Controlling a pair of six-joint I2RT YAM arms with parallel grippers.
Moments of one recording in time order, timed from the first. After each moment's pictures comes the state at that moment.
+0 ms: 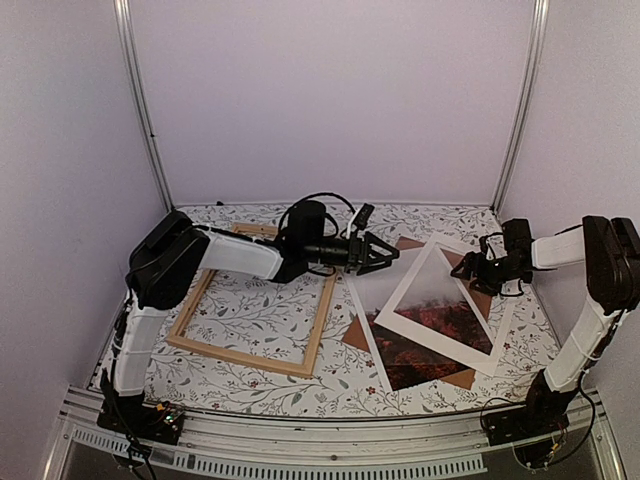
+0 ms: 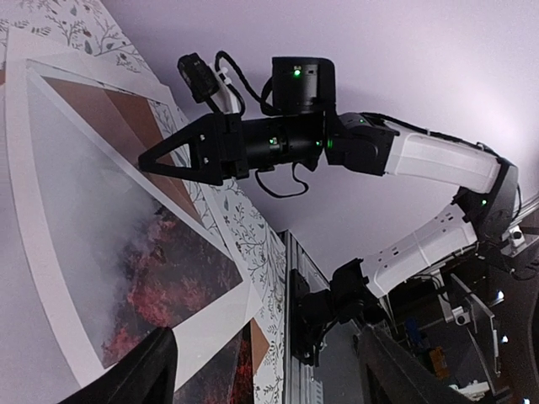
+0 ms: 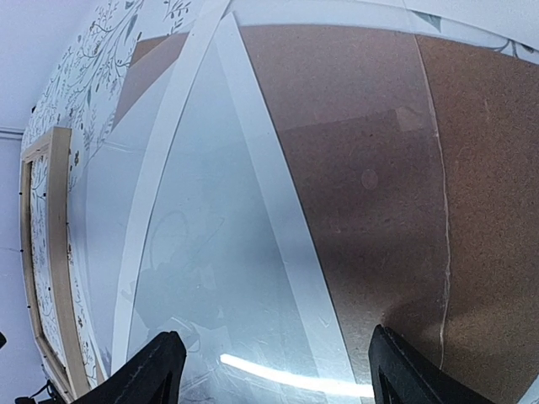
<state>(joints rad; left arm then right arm) -0.80 2.30 1.55 0.64 0.84 -0.92 -0.01 1.72 0.86 -0.13 -0.47 0.37</state>
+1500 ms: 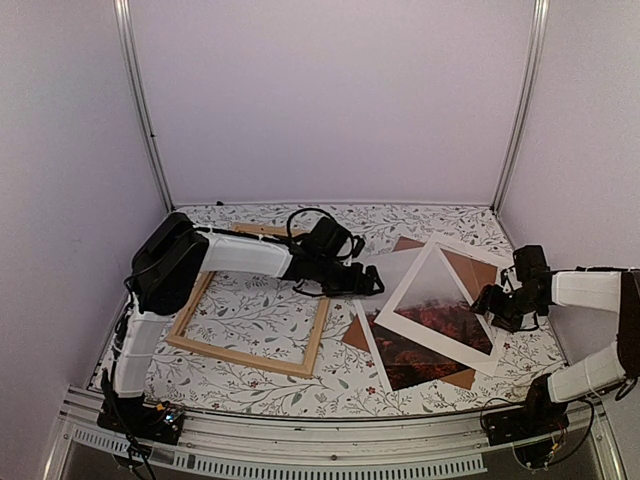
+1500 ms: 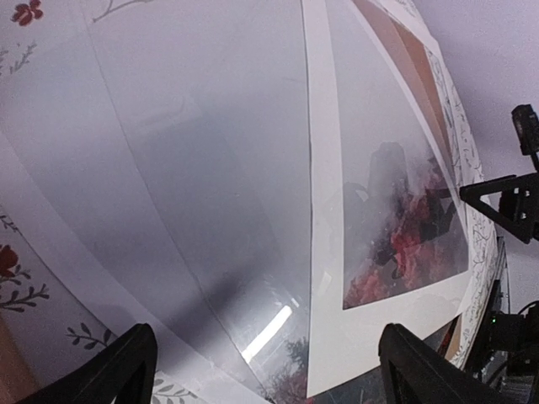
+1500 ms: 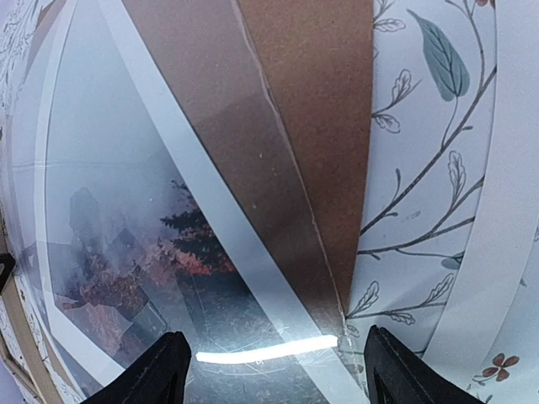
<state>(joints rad) -0.86 2.30 1.64 -0.13 0.28 -0.61 0.02 1.32 0.55 -0.34 -0.22 0.51</state>
